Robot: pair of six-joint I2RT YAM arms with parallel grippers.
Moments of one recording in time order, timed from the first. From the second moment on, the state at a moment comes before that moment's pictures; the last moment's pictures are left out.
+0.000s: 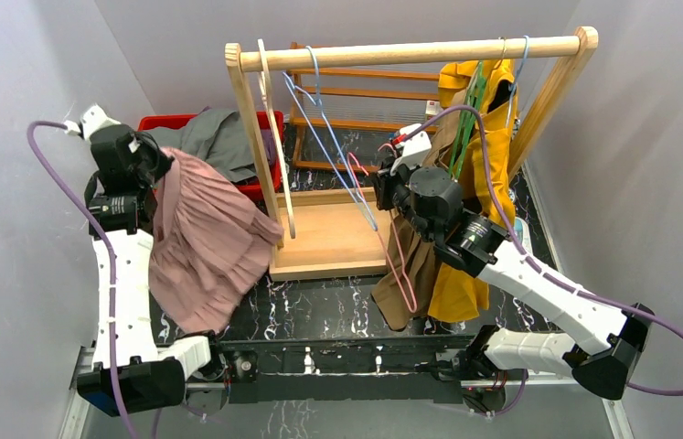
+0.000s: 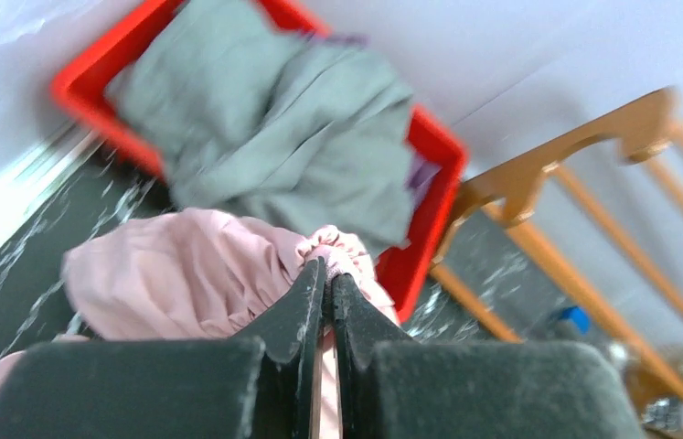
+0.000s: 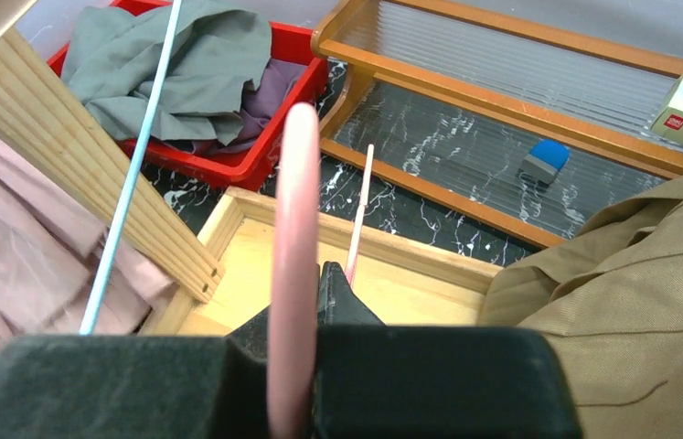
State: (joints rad) left arm 0.16 1.10 1.34 -0.66 -0.18 -0.54; right arm 0.91 1.12 1.15 -0.18 0.40 0.18
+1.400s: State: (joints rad) left arm 0.19 1.94 2.21 0.22 0.36 -0.60; right arm 0.91 1.15 1.25 -0.25 0.47 0.24
